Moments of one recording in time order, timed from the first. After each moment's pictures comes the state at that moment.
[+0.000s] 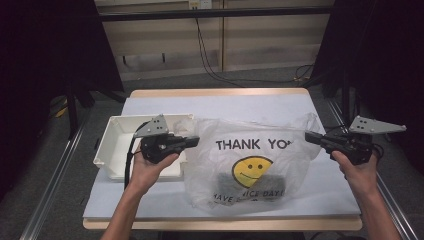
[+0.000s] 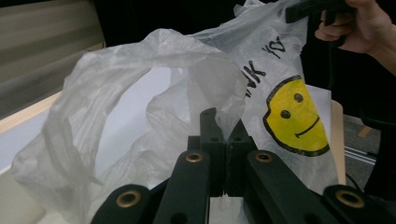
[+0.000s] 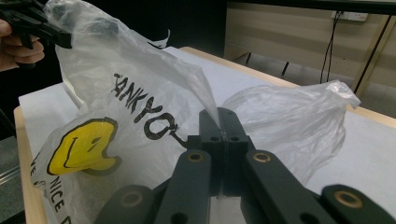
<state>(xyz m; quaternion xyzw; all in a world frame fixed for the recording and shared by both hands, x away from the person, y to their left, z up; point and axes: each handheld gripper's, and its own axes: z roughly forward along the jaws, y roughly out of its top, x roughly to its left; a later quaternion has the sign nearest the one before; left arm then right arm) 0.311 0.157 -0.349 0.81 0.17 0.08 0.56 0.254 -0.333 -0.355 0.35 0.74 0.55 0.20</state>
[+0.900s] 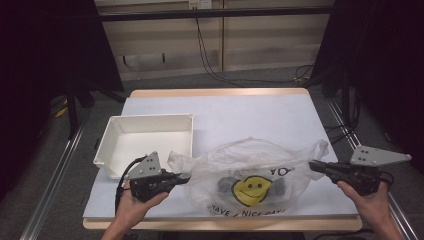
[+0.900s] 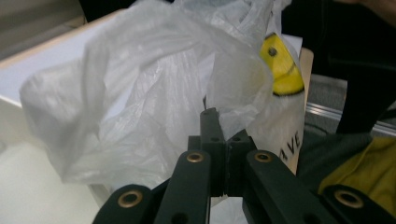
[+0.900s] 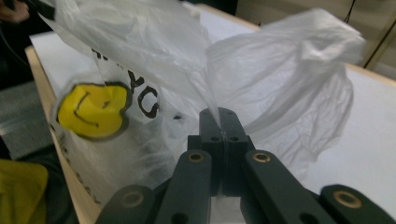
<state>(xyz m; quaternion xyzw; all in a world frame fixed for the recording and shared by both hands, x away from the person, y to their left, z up) 0.252 0.180 -0.390 0.84 0.16 0.06 0.51 0.200 -0.327 -0.377 0.33 0.79 0.48 0.19</state>
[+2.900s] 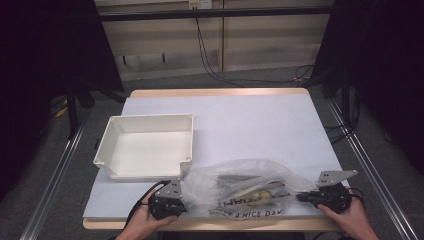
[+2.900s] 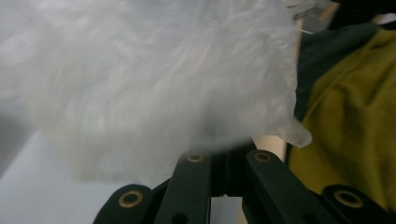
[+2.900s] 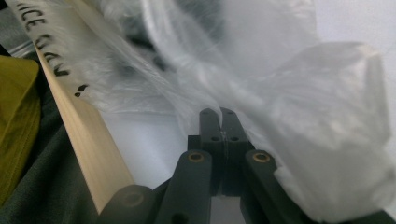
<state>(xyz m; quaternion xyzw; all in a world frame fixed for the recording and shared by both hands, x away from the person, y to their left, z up) 0.247 0.167 -0.478 0.91 0.14 -0.03 0.40 0.202 -0.318 -0.476 0.35 0.86 0.36 0.07</state>
